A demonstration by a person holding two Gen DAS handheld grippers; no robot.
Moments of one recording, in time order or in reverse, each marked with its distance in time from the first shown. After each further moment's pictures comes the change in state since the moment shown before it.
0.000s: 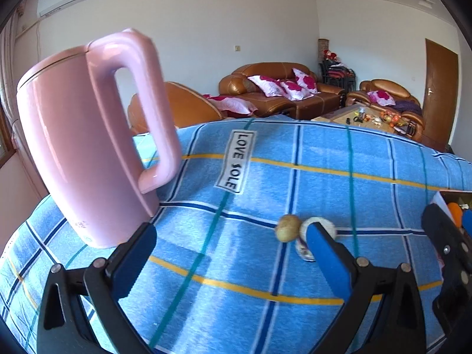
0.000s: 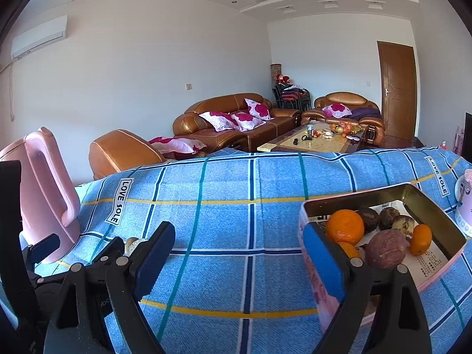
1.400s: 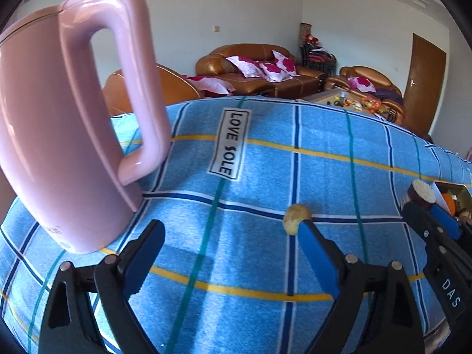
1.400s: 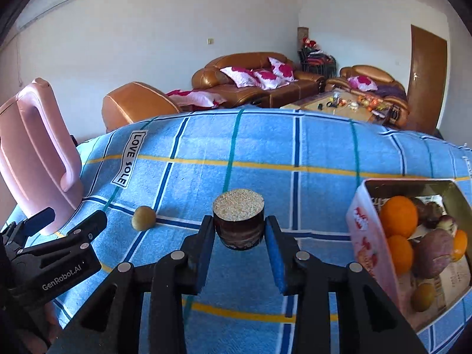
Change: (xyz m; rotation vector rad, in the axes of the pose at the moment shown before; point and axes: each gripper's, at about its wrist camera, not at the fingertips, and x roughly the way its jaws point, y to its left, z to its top) left arm 0.033 0.011 0.005 0.030 0.098 -0.195; right arm 0.042 0.025 0.002 -0.094 0.174 0.036
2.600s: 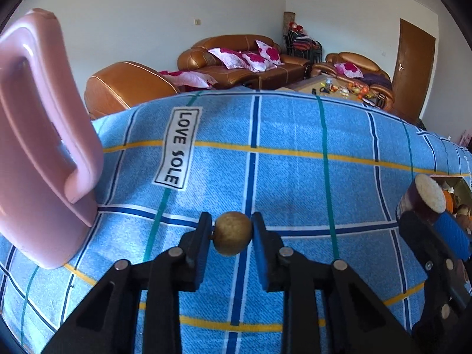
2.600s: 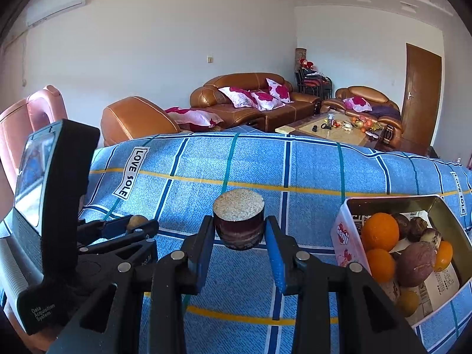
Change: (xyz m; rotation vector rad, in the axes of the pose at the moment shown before) left arm 0.010 -0.046 0.010 0.048 0.015 -0.002; right arm -0.013 0.000 -0.003 -0.021 -0.079 -0.007
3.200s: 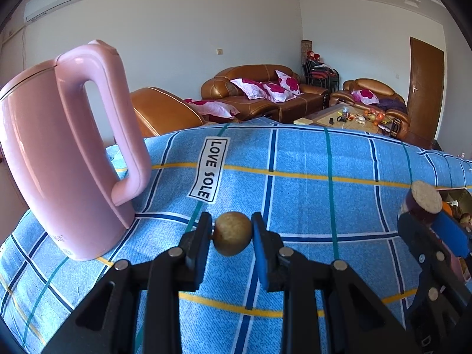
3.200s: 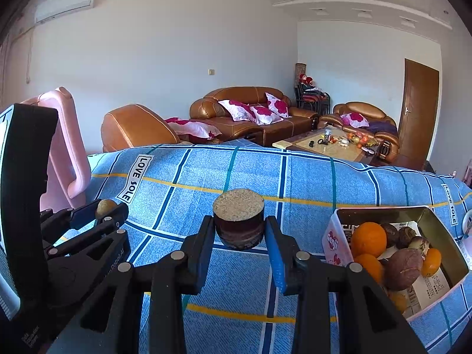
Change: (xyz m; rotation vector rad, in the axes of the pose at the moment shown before) left arm -0.031 0.004 -0.012 -0.032 -0.145 0.090; right arm -0.022 0.003 -0.005 -0.036 -0.065 -0.026
